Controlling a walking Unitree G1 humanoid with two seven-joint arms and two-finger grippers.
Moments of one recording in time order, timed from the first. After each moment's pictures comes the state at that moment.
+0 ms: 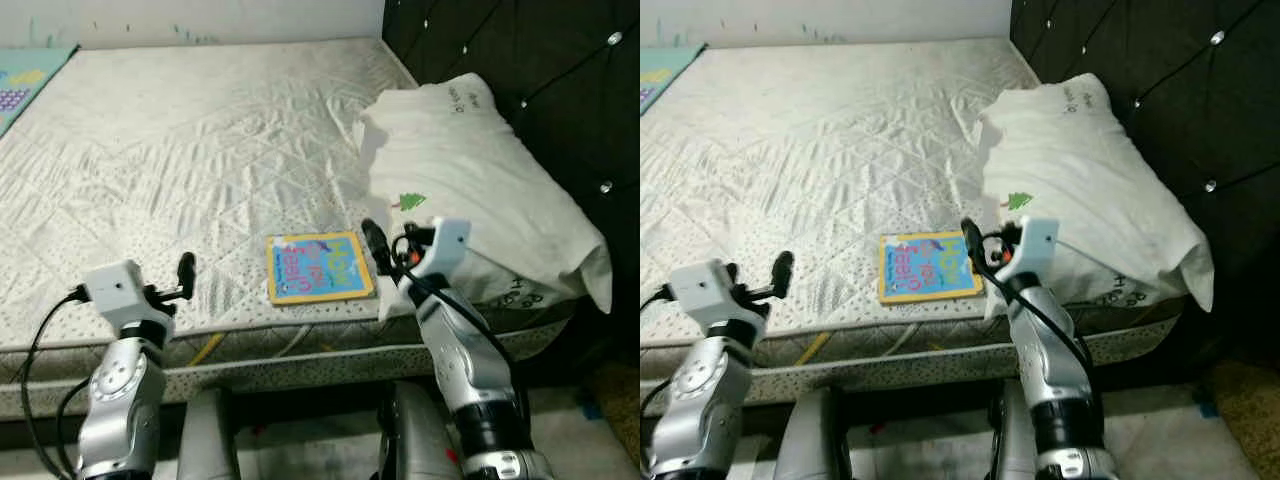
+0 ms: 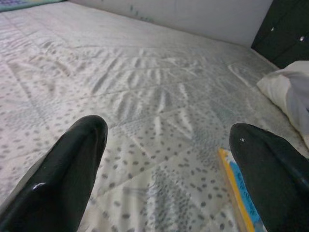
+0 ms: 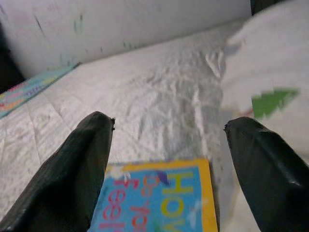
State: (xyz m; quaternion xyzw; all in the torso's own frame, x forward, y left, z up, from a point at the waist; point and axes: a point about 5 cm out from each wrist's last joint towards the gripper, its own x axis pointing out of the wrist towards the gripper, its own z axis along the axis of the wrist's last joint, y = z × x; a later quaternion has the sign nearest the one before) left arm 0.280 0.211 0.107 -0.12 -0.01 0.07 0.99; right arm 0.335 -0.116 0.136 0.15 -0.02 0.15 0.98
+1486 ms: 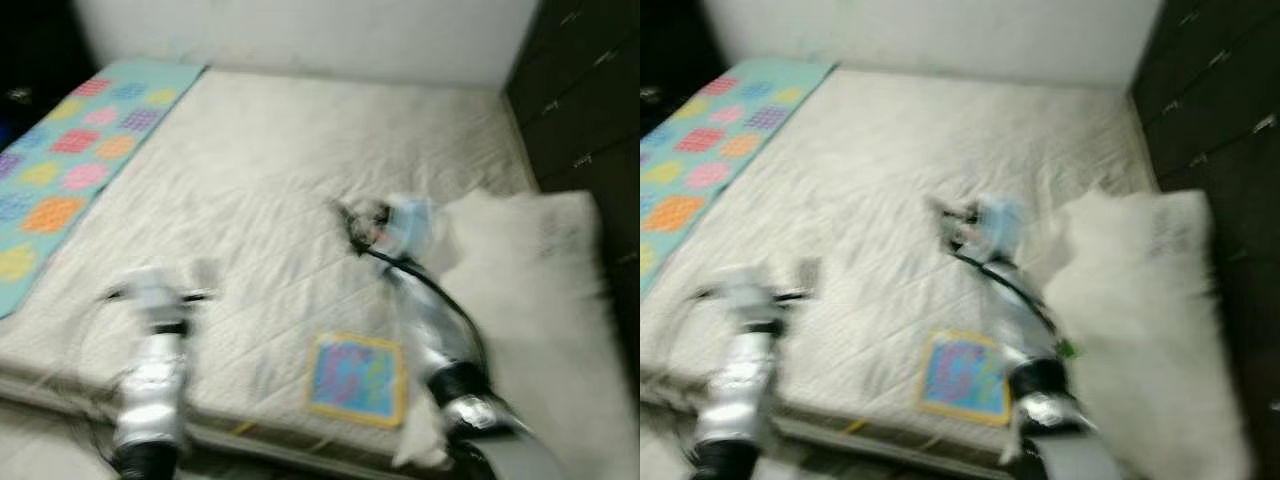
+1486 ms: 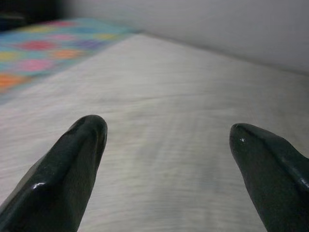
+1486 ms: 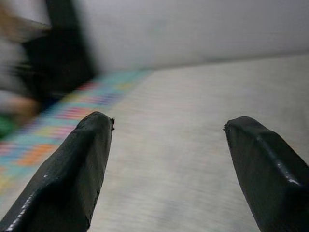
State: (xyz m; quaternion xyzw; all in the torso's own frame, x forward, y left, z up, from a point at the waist) left arm 0.298 0.173 0.075 -0.07 0.00 0.02 1.00; right arm 0.354 -0.109 0.122 0.13 -0.03 0.14 0.98
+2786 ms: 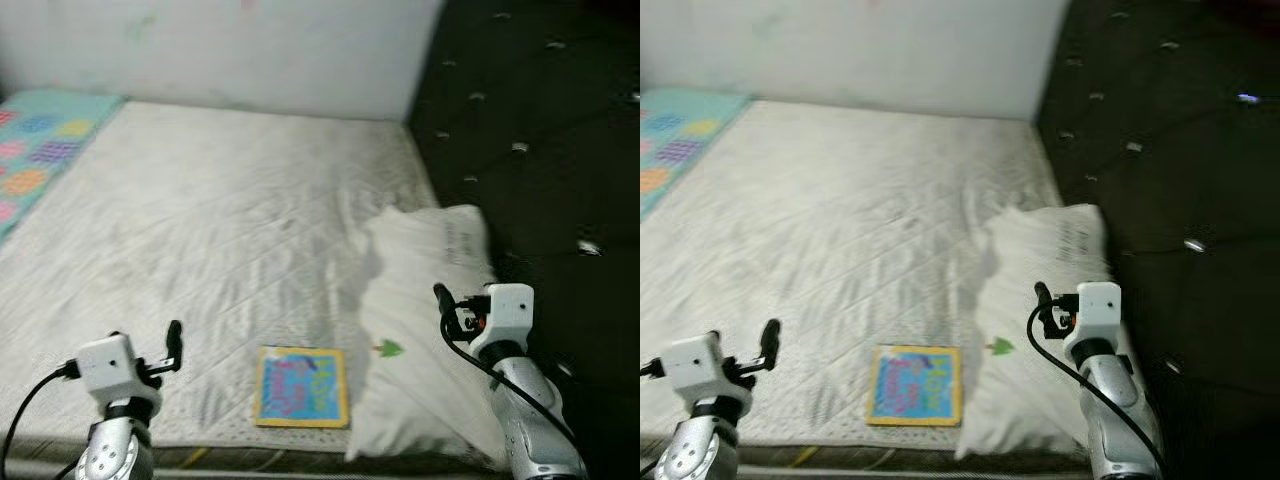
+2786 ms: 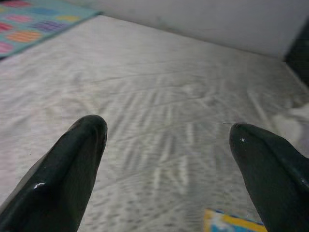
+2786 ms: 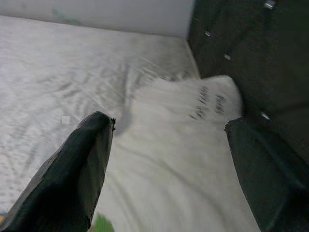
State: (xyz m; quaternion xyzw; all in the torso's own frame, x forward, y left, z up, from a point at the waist) left arm 0.211 0.219 0.054 -0.06 0.05 0.10 0.99; right arm 0.276 -0.207 0.070 -0.01 0.06 0.01 1.00
